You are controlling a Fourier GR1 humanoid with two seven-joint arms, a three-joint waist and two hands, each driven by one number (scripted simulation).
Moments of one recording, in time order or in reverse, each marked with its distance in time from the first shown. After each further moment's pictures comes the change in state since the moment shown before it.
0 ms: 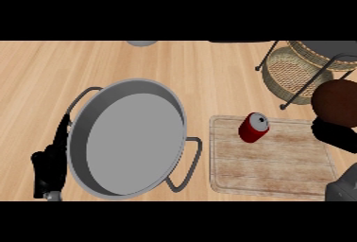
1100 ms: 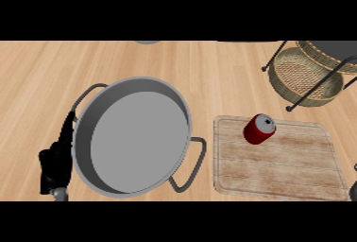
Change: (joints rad) left arm -0.023 -0.034 0.002 0.008 -0.036 -0.004 -0.009; right arm -0.564 -0.165 -0.397 0.360 0.021 0.263 -0.130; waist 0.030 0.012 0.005
